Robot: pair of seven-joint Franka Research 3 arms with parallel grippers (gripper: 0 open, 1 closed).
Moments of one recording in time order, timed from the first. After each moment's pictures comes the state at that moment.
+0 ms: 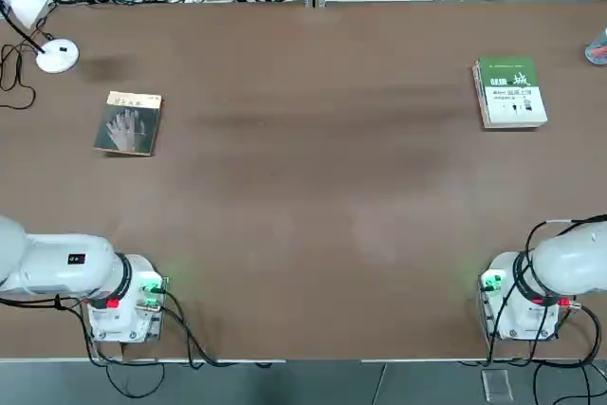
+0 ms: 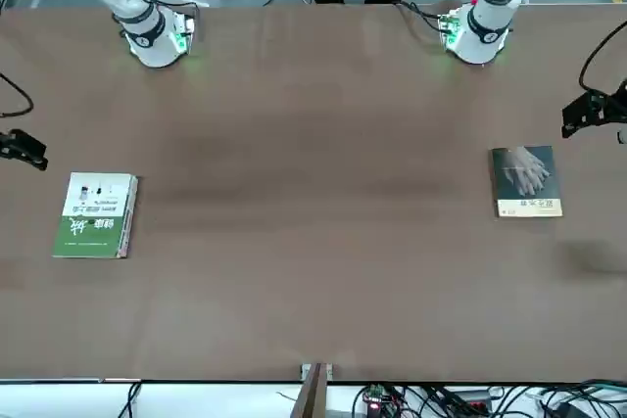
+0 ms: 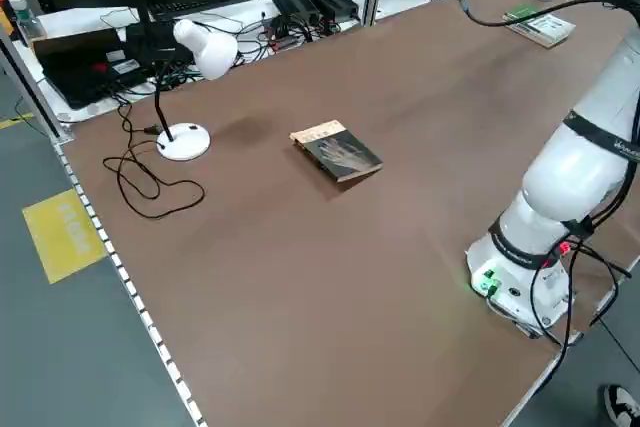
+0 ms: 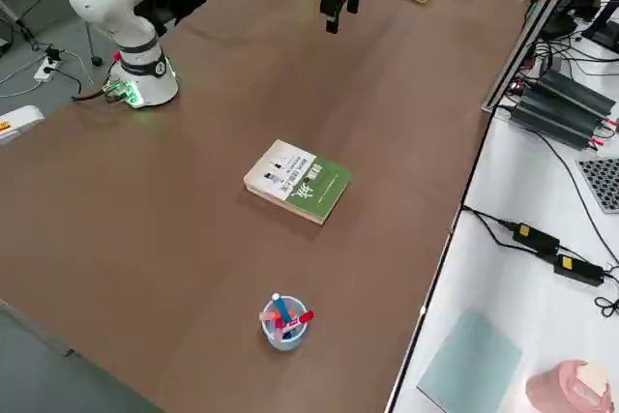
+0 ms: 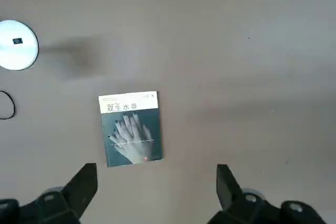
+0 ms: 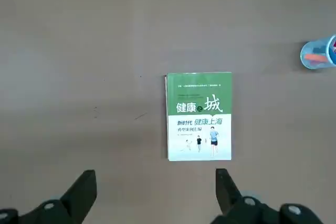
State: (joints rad) left arm 0.01 0.03 -0.12 -1.54 0.01 1.59 0.02; right arm 0.08 0.11 -0.05 -1.49 -0.04 1.65 0.06
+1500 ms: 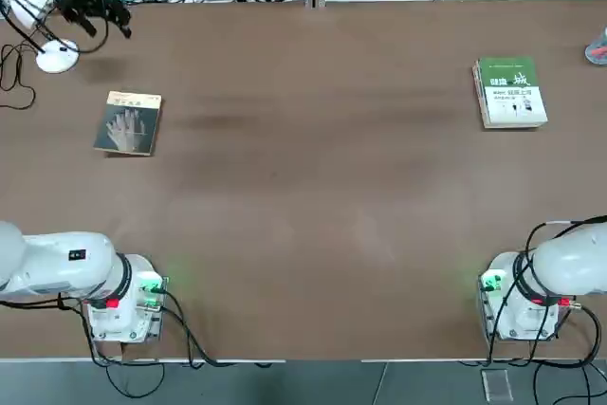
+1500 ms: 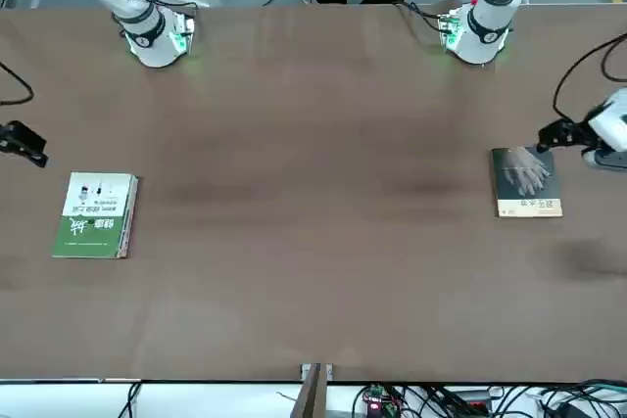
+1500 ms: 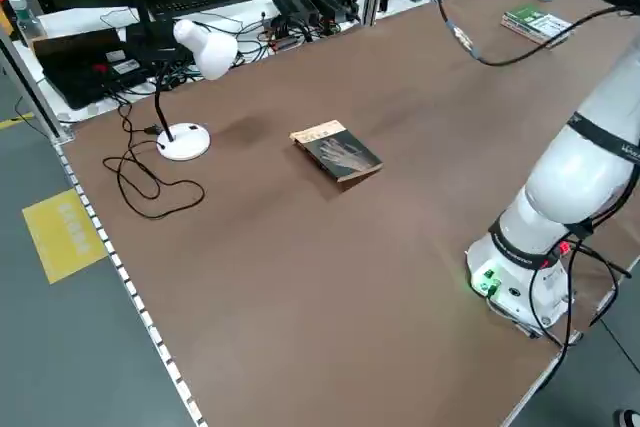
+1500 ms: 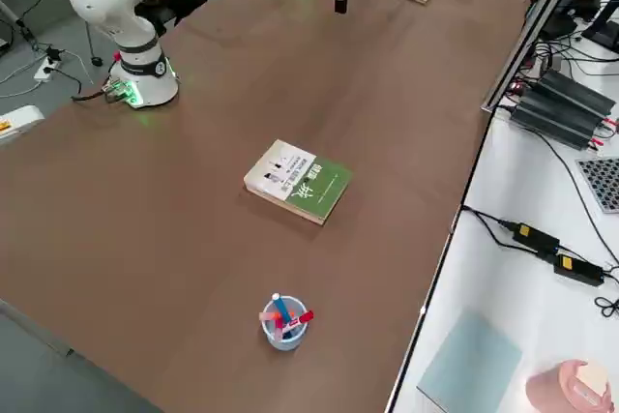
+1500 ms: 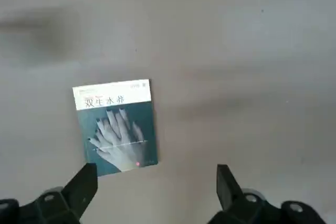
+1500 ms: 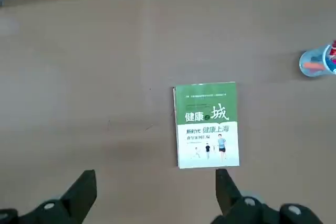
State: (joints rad) left arm 0.09 -0.06 -0.12 -1.98 -0.07 1.89 0.13; right arm 0.12 0.09 -0.05 -1.44 -0.04 1.64 0.13
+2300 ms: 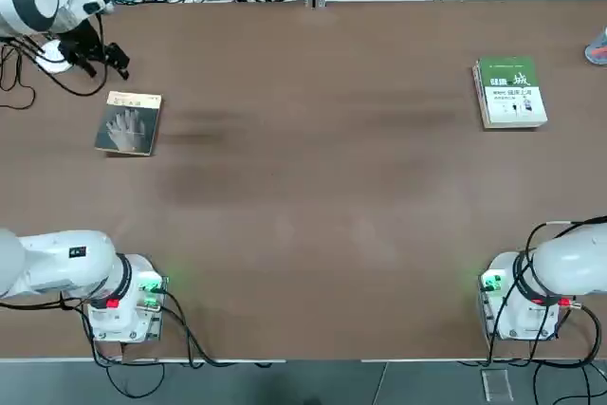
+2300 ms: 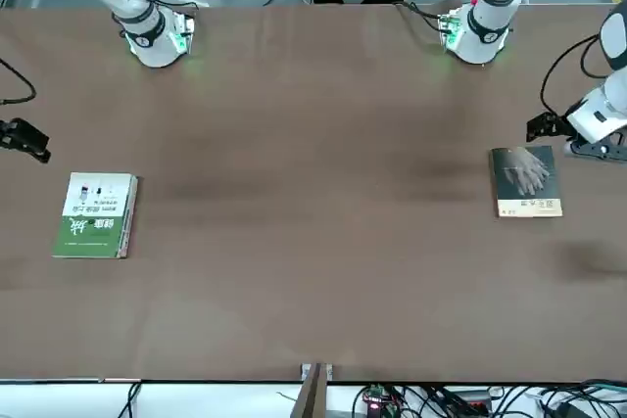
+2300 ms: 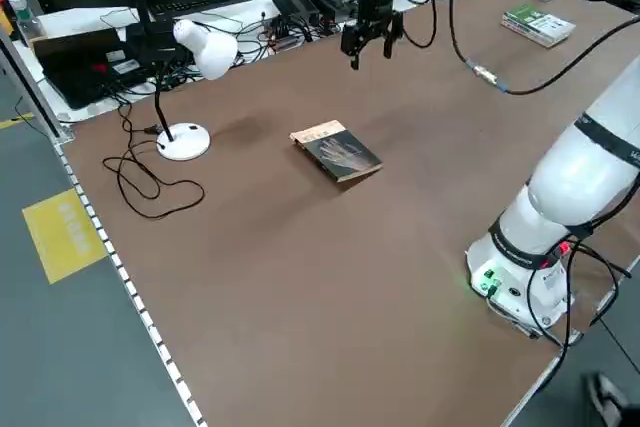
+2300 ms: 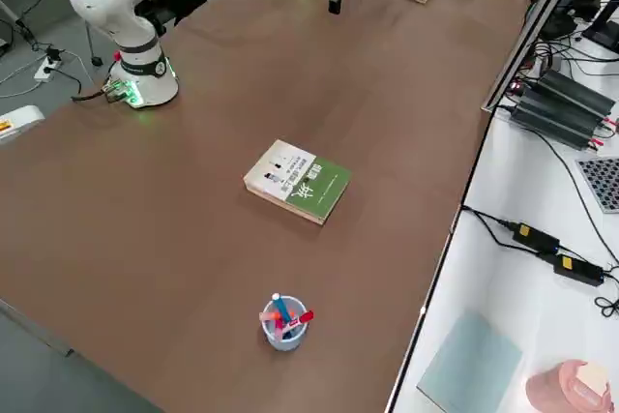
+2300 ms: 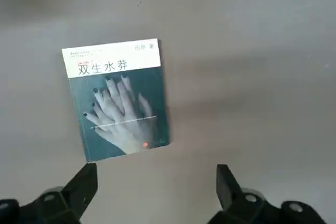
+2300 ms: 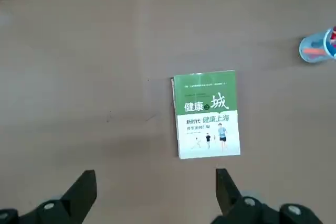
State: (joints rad) left arm 0.16 -0.13 -0.12 -2.22 -0.07 2.00 0.26; right arm 0.12 0.09 -0.05 -1.46 -0.04 1.62 0.19
